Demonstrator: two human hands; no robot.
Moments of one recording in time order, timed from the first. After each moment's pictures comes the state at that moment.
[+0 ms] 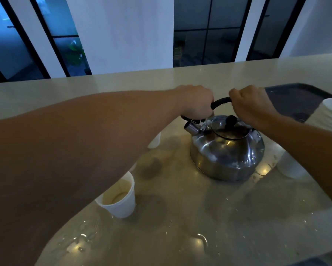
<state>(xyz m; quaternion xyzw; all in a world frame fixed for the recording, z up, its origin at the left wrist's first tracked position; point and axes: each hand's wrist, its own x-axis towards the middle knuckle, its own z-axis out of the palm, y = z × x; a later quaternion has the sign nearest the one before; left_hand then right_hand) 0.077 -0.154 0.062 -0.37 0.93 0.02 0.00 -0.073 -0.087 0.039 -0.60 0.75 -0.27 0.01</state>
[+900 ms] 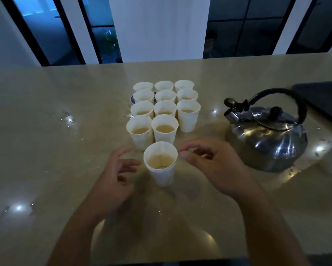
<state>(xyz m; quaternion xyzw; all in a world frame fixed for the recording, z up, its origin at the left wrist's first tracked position) 0.346 0.038 -0.062 -0.56 0.63 0.40 -0.36 0.096 0.028 -0.022 -0.70 0.50 -0.40 0.32</state>
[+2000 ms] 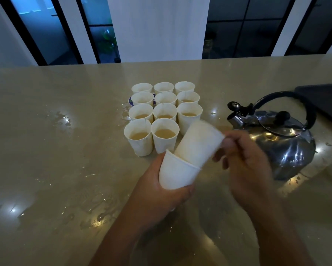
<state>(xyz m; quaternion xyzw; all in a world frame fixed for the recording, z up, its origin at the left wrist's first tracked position) 0.267 0.039 -0.048 -0.53 0.59 0.49 -0.36 0.083 0.030 -0.031 -0.60 0.54 -0.54 0.24</state>
